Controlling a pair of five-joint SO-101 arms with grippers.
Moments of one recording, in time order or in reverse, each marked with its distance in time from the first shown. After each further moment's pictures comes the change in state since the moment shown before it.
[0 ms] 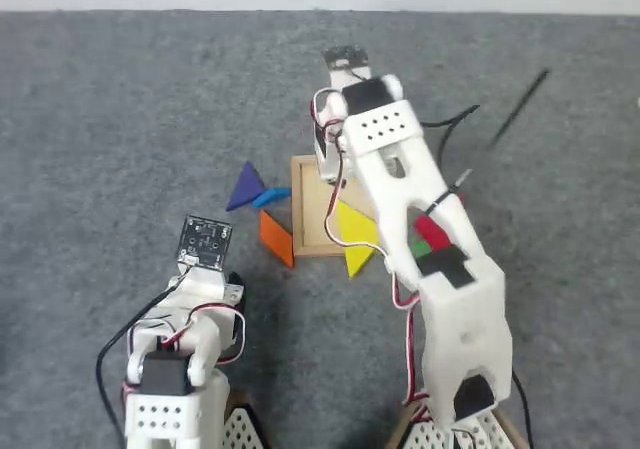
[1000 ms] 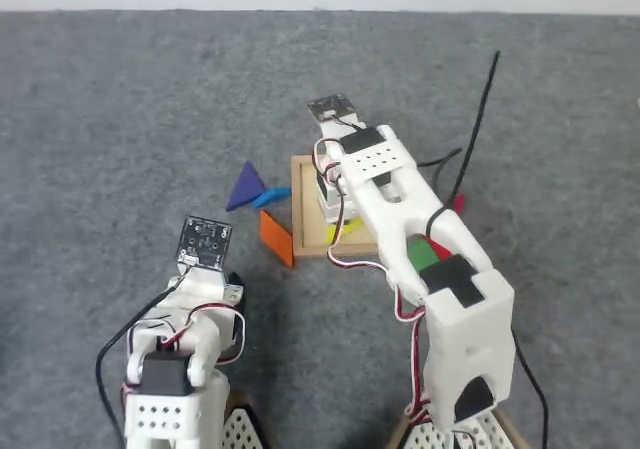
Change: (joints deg) left arm 0.0 0.0 0.0 0.0 0.0; right arm -1.8 -2.8 30.0 -24.4 6.9
